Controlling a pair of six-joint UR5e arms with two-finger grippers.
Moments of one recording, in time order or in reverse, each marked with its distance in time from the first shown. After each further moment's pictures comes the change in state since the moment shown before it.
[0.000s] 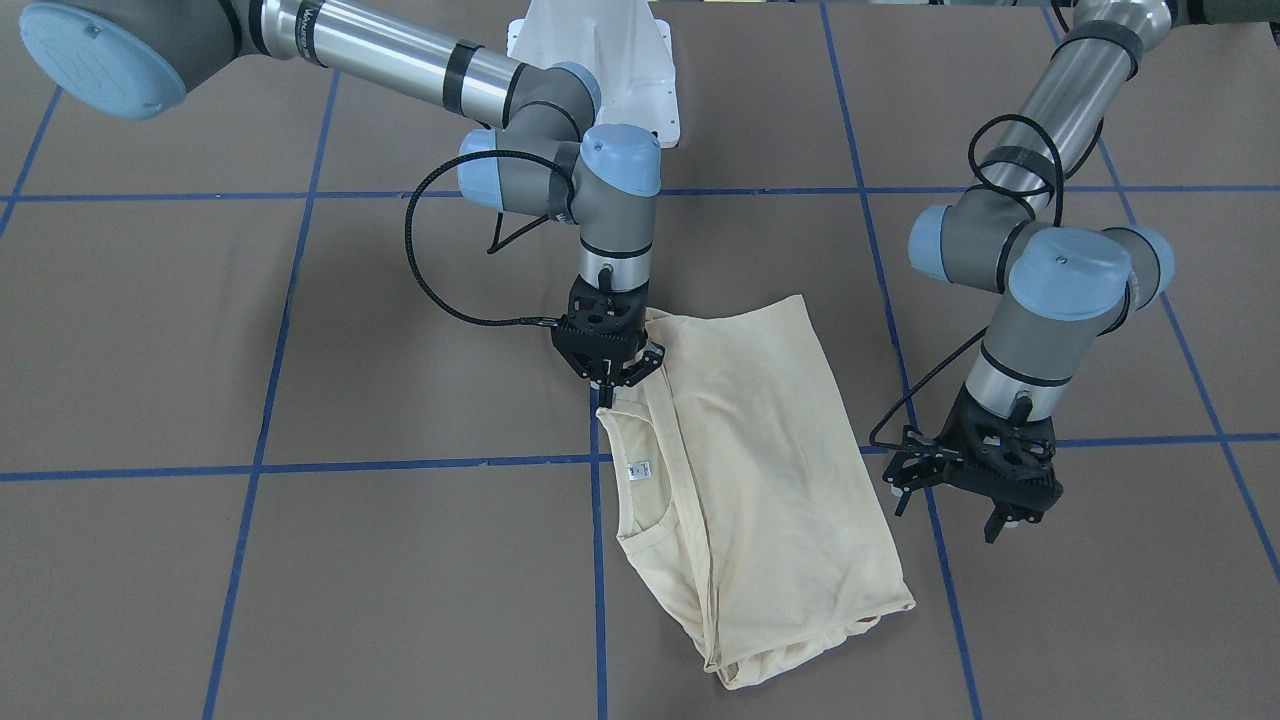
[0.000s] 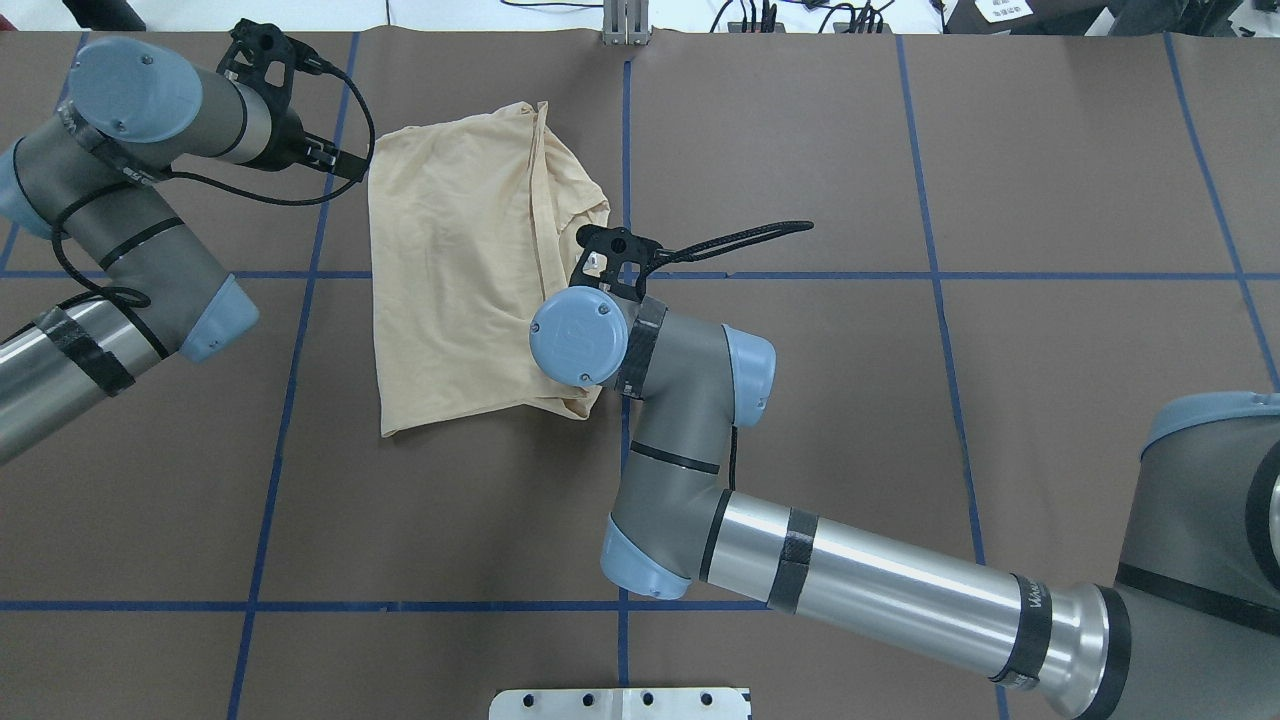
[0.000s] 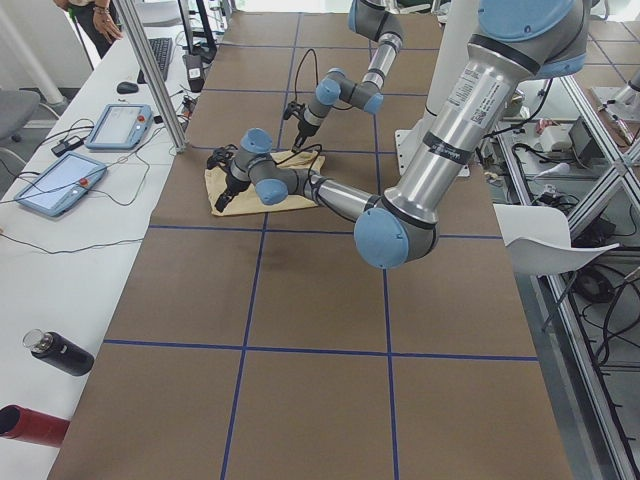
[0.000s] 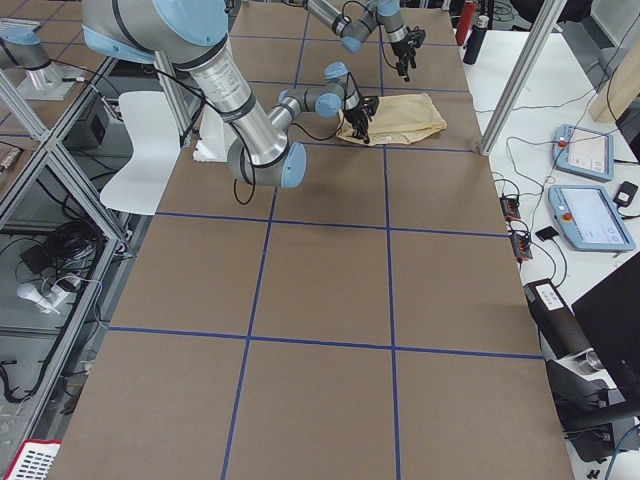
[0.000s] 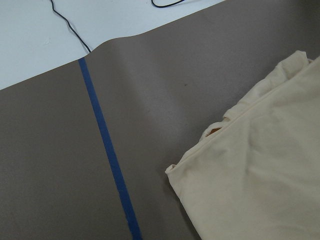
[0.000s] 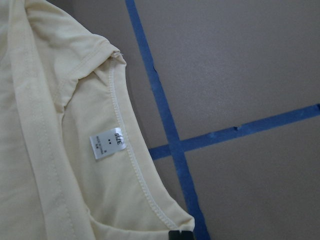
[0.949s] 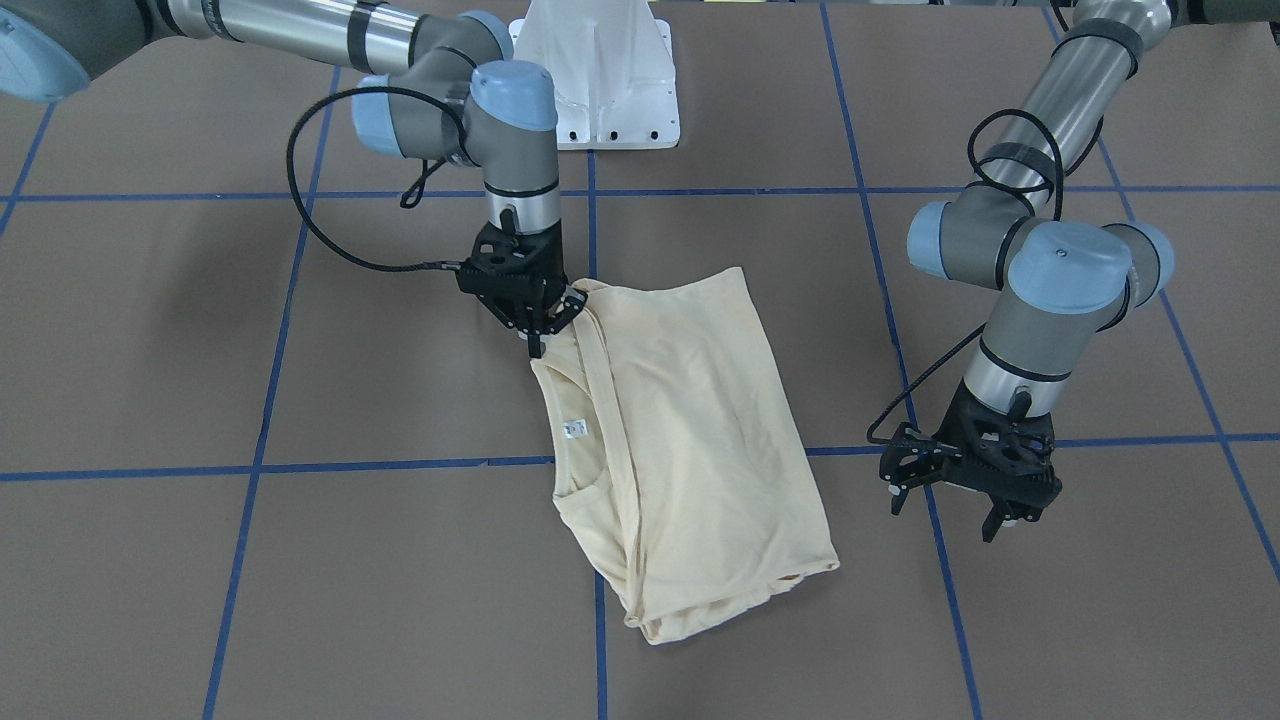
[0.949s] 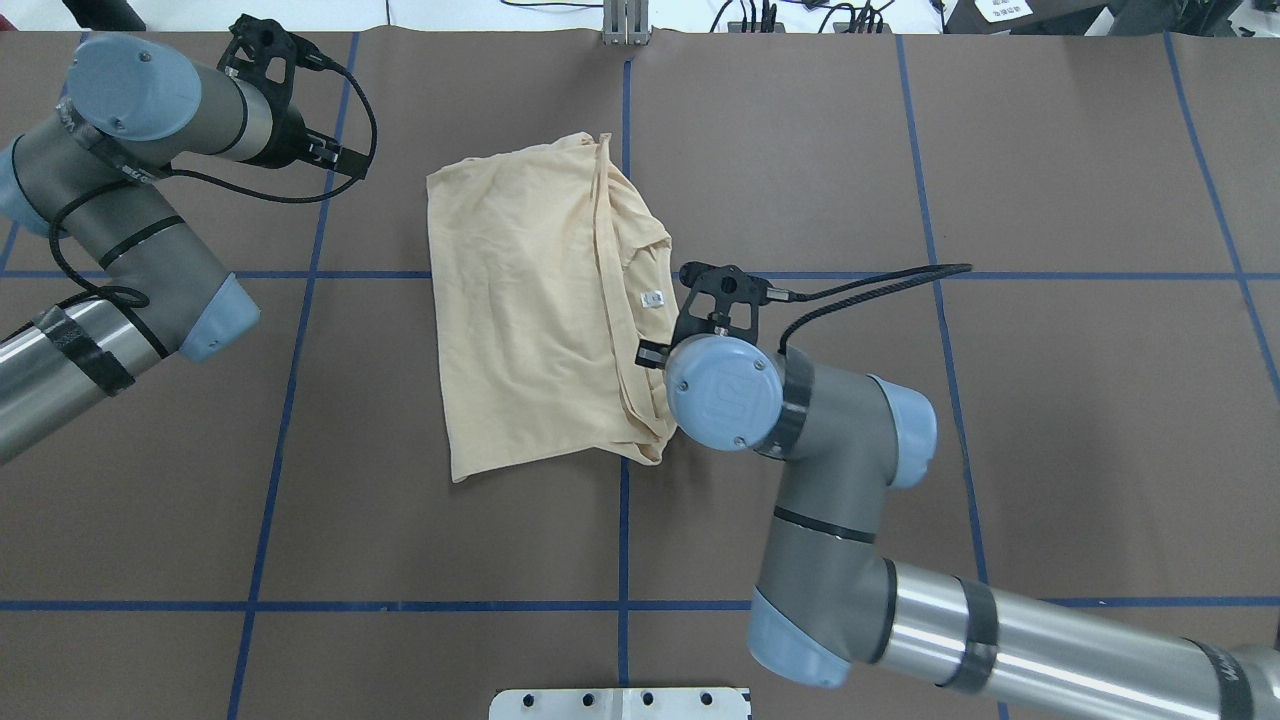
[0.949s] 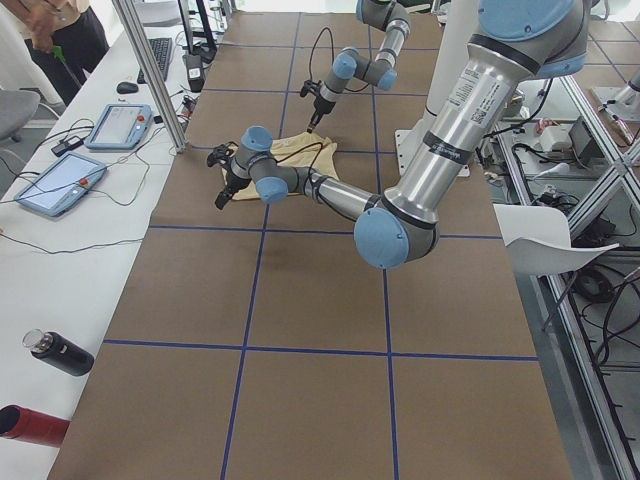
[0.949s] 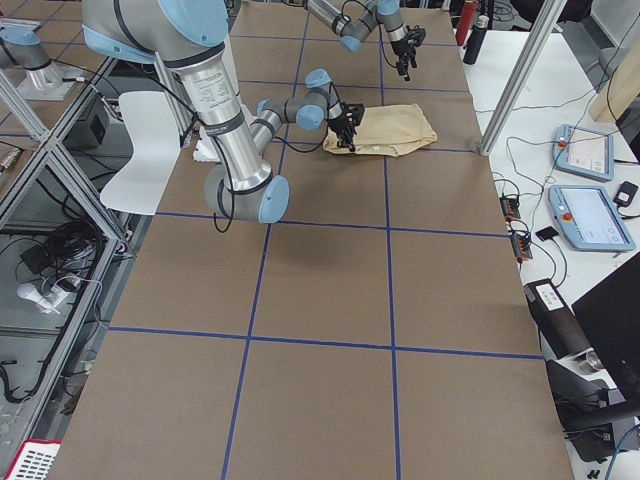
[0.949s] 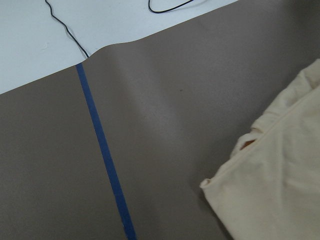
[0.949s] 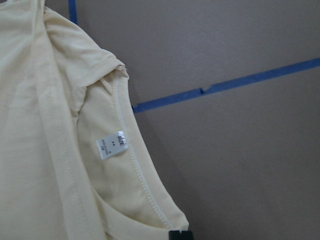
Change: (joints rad) left arm 0.000 0.001 -0.014 0.000 0.001 -0.003; right arm -0.044 -0.332 0.473 -0.100 0.008 0.009
